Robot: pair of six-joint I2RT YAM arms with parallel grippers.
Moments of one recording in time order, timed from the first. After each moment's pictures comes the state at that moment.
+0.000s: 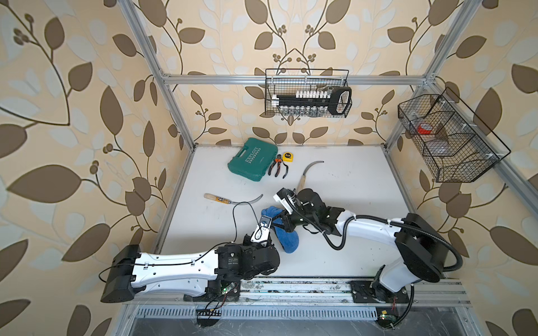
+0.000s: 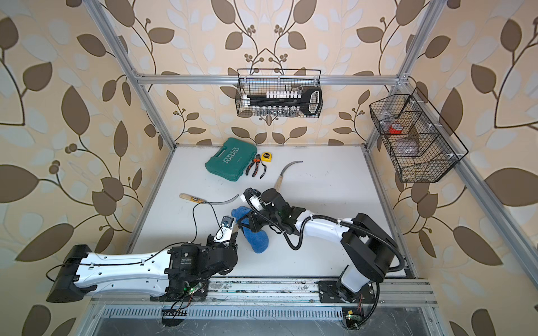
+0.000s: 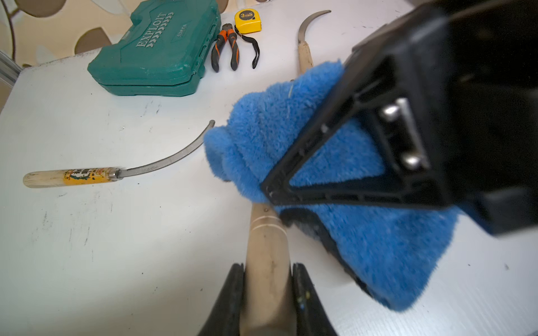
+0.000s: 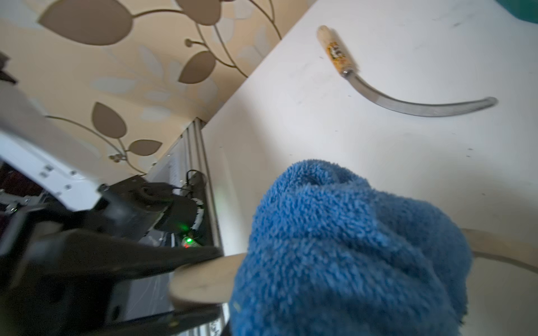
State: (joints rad) left arm -1.37 0.93 0.60 -0.62 -0.82 -0.78; right arm 0.87 1.54 0.86 0.19 -0.52 0.41
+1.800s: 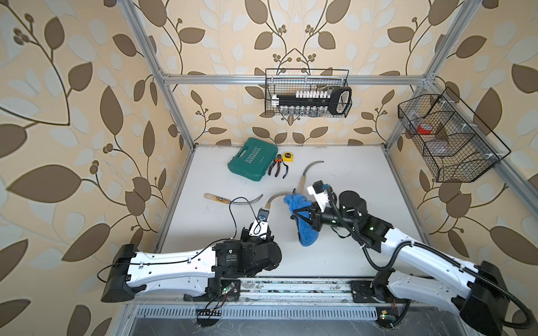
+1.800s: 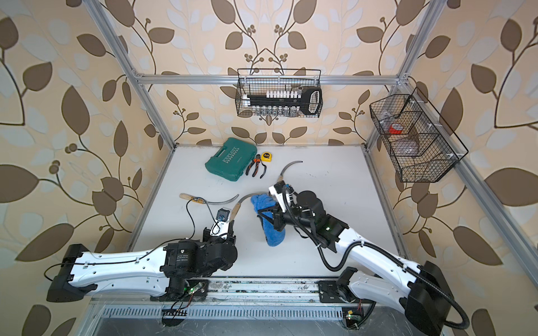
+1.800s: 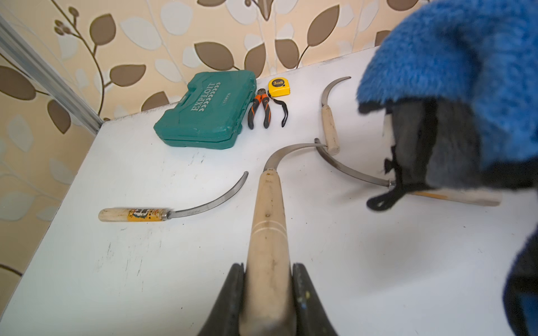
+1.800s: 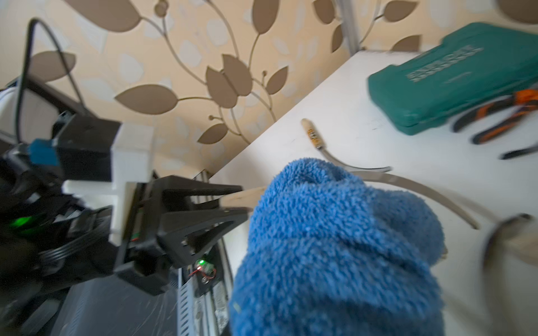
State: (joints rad) left arm -1.37 0.94 0.70 -0.61 -1.02 -0.65; right arm 0.69 1.00 0.67 0.04 -0.34 0.41
